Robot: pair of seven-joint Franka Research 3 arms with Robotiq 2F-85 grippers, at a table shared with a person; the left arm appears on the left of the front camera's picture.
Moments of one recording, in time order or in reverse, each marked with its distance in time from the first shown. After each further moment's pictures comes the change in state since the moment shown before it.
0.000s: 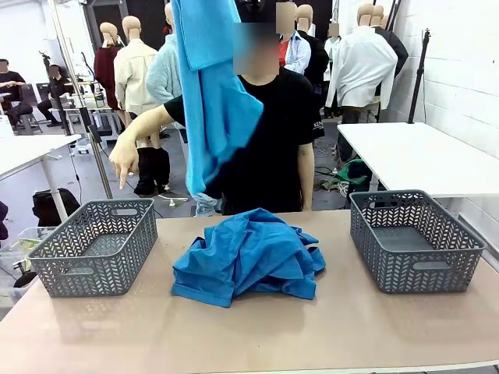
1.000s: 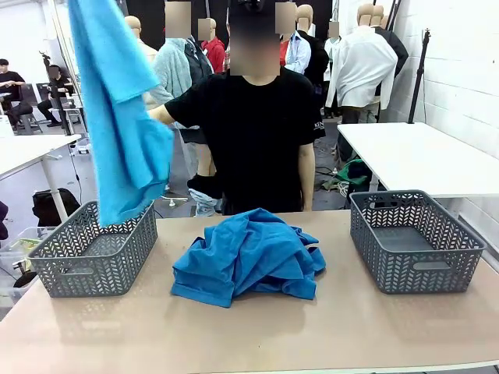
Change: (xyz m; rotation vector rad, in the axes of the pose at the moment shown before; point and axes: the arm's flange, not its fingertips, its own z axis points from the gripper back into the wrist) left arm -0.155 0.128 0.006 0.223 0.174 0.099; right arm 0.000 -0.001 0.000 -0.001 0.000 -0.001
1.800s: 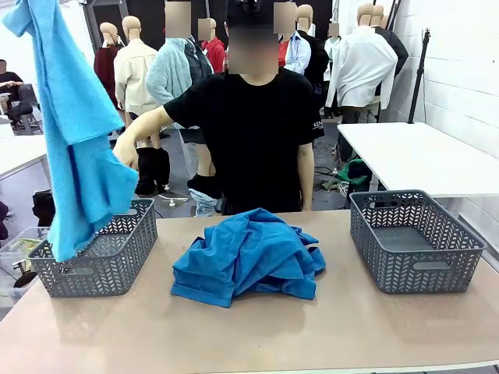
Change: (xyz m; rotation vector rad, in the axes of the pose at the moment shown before) left arm -0.058 0.019 -0.009 0.002 0.096 0.072; right arm 0.000 0.000 0.000 0.000 0.000 0.000
